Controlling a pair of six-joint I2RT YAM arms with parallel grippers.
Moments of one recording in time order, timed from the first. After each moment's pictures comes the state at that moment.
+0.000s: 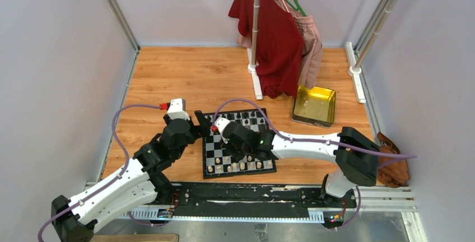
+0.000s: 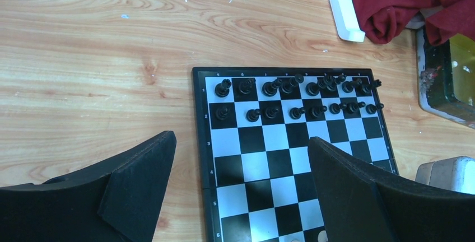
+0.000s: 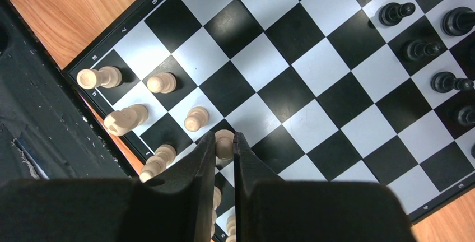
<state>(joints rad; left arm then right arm) -0.78 0.65 0.49 -0.28 -0.57 -0.60 1.20 1.57 0.99 -0.26 0.12 0.15</state>
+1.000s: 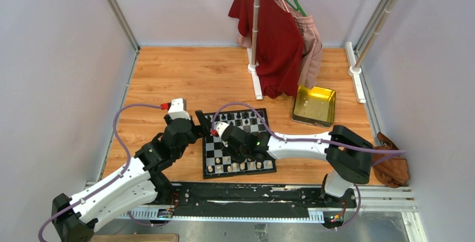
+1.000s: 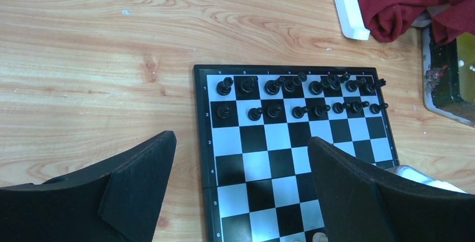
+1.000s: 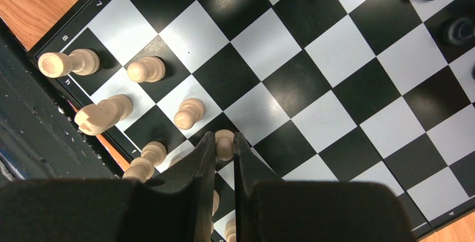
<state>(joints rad) -0.78 0.67 0.49 -0.28 -0.57 -0.61 1.20 1.63 0.97 -0.25 0.10 0.16</state>
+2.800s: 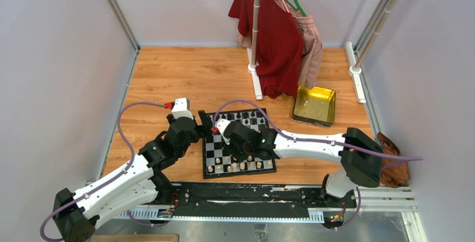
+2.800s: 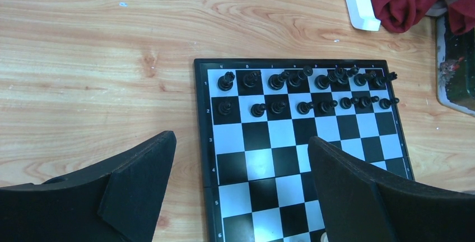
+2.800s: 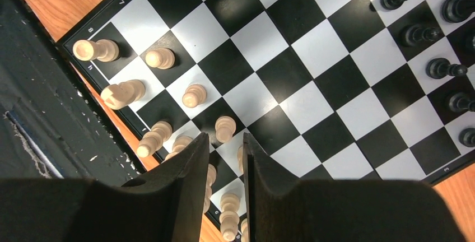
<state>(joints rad) -0.78 0.73 0.49 -0.26 -0.57 -0.61 1.20 1.55 1.01 -0.35 0.10 0.12</state>
